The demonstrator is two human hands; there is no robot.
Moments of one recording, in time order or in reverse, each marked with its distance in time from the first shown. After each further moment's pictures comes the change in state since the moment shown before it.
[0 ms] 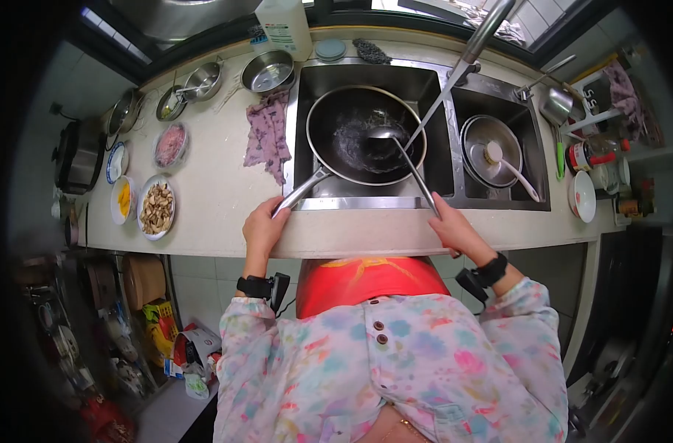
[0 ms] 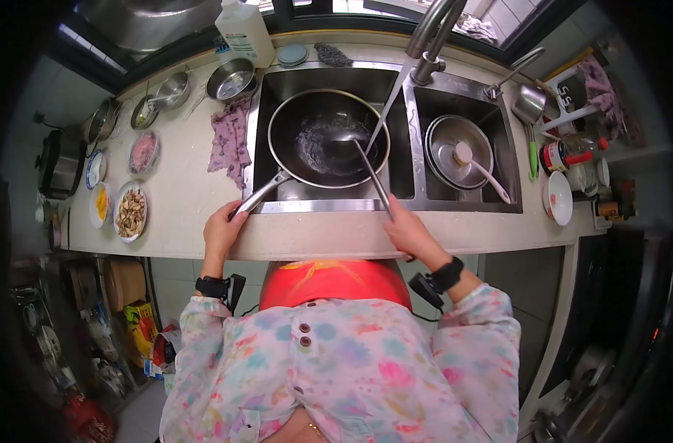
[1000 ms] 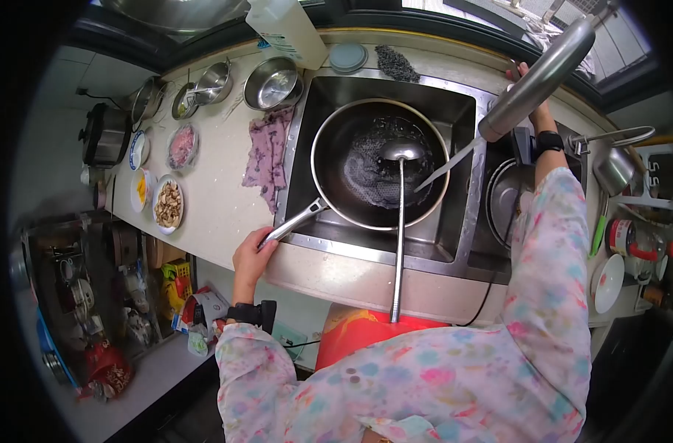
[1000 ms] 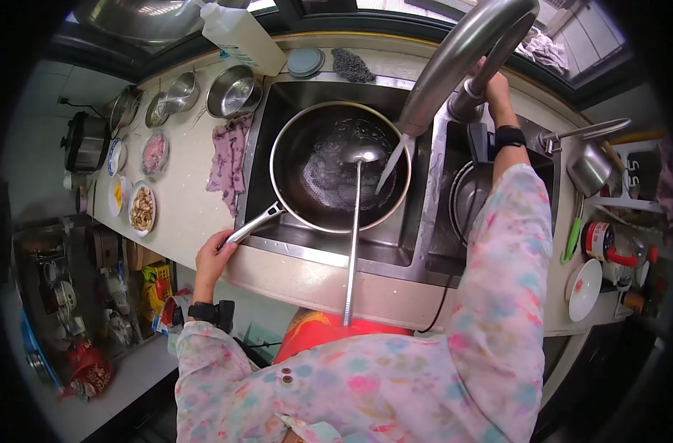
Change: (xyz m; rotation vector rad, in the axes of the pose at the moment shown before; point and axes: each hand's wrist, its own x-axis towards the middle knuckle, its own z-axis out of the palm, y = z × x) left_hand 0.001 0.024 0.009 -0.017 0.044 -0.170; right_hand 0.382 0.008 -0.280 0.760 0.415 -0.455
